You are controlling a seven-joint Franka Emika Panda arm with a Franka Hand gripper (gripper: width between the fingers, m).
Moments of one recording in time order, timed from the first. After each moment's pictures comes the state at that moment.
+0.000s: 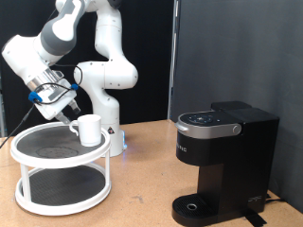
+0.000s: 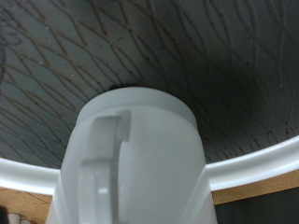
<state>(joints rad) -0.39 -0.54 -0.58 -2.77 0.34 1.98 1.82</state>
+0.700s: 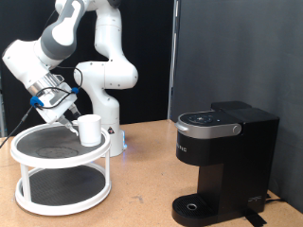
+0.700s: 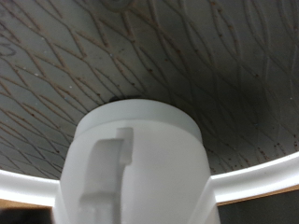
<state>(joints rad) -0.39 -0.52 -0.58 -2.78 0.37 2.00 1.79</state>
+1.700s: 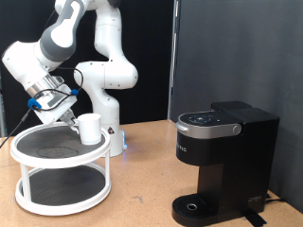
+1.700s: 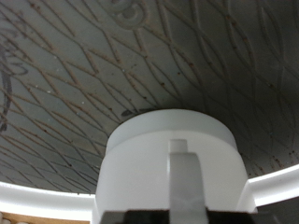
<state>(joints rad) -0.39 -0.50 -0.58 -2.78 0.38 2.03 1.81</state>
